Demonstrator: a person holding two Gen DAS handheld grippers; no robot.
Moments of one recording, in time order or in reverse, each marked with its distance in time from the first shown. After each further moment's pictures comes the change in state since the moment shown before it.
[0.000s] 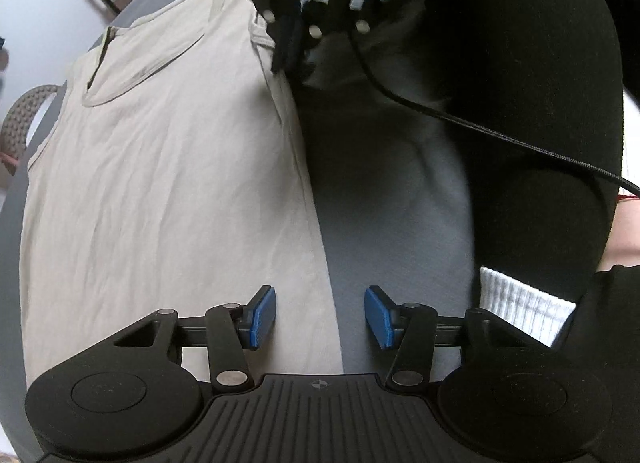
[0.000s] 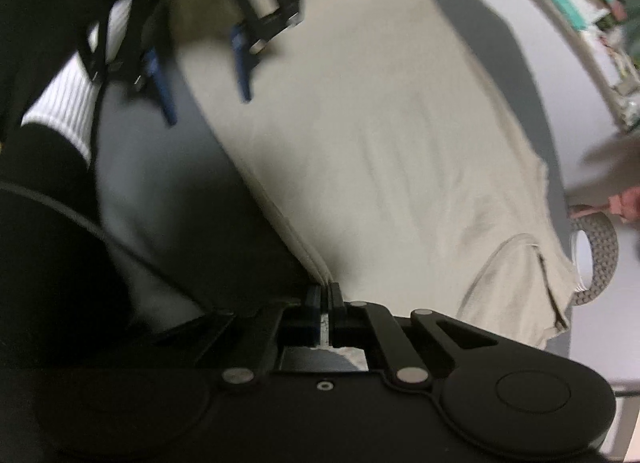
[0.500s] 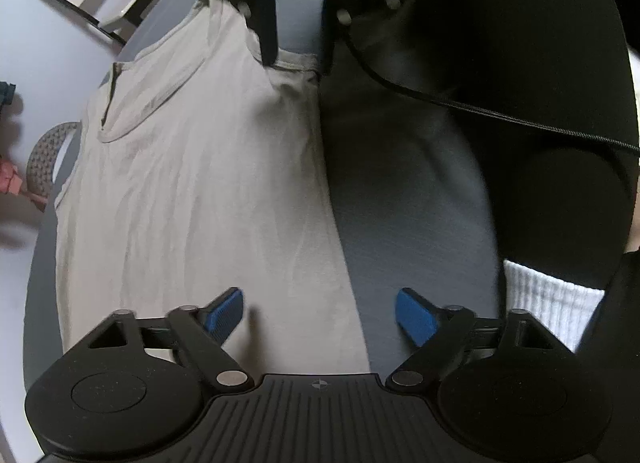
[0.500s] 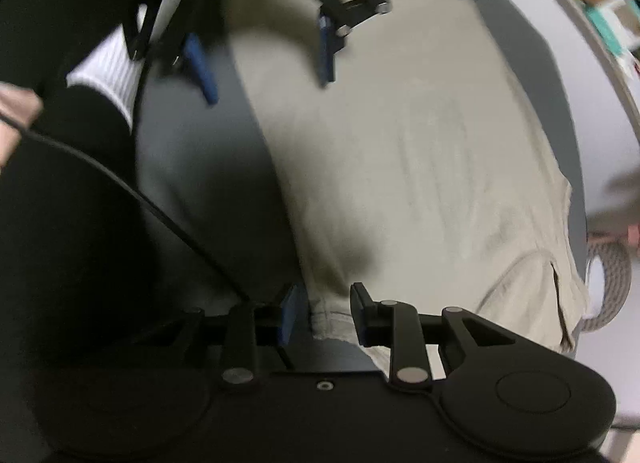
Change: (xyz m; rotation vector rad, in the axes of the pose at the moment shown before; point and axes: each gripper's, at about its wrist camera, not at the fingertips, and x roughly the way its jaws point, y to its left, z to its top) left arm 0.002 -0.016 0.011 0.124 0.006 0.116; right arm 0.009 0.019 0.001 -0.171 0.059 0.072
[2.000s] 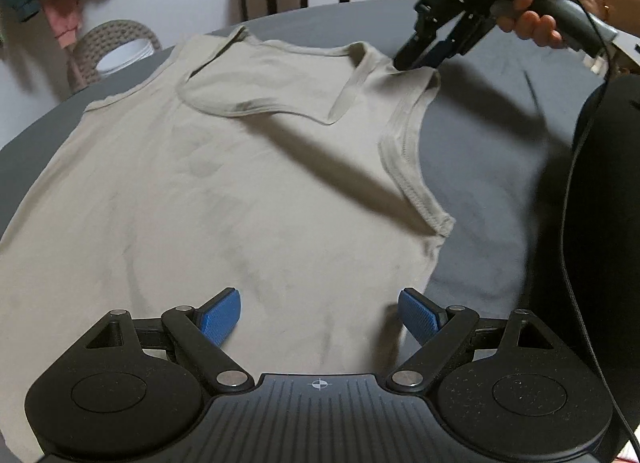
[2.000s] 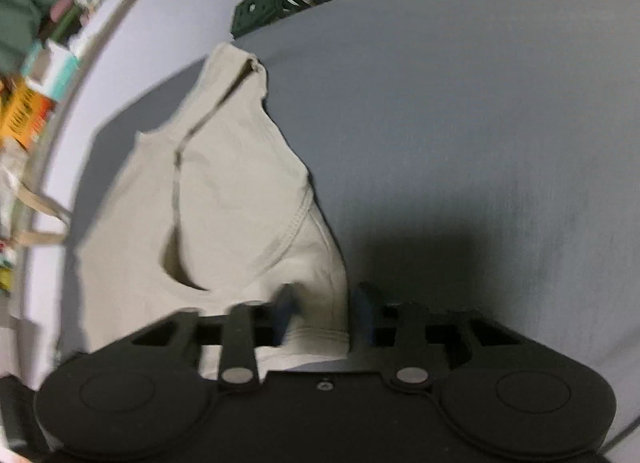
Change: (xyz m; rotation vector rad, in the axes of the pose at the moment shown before) left arm 0.033 0.095 0.007 -0.667 -0.207 -0.116; right arm 0.027 -0.148 -0.255 1.791 -0.161 0.237
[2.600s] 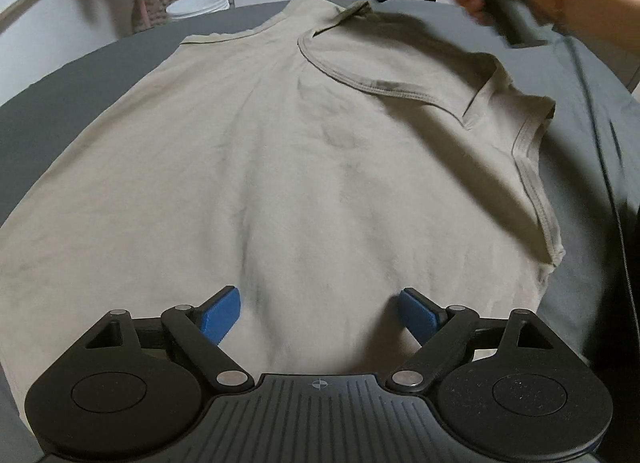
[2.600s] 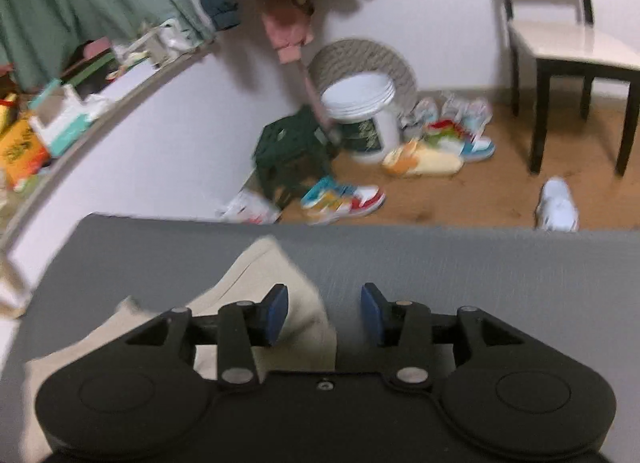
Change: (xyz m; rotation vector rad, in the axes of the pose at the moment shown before) left arm 0.013 0.065 0.002 -0.192 0.028 0.040; right arm 0.016 0.033 0.122 -0.133 -0.350 -0.004
